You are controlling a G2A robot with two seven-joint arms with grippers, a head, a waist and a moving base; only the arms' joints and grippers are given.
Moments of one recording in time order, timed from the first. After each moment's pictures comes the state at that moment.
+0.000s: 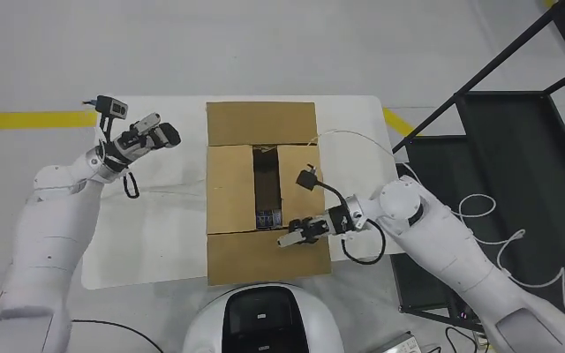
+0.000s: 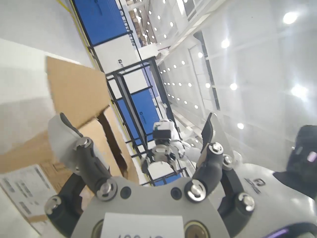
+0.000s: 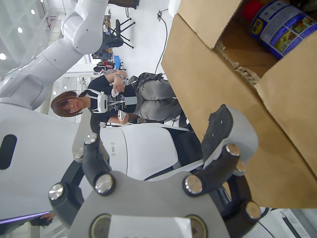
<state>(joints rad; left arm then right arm) 0.82 -1.06 -1.25 -0.95 -0.74 -0.55 -1.27 -1.03 -0.90 0.90 -1.67 0.31 -0.17 1.17</state>
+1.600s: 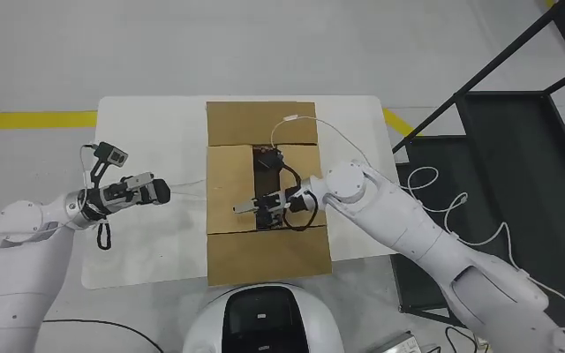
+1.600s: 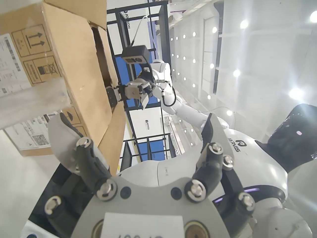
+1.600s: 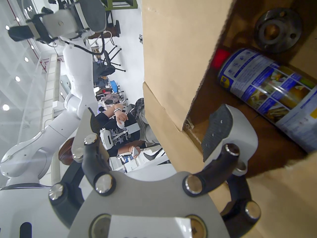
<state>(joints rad) 1.09 -0.93 -1.38 -1.23 -0.70 -0.38 -1.38 -0.76 -1.10 0.61 -1.38 0.37 0.02 0.96</state>
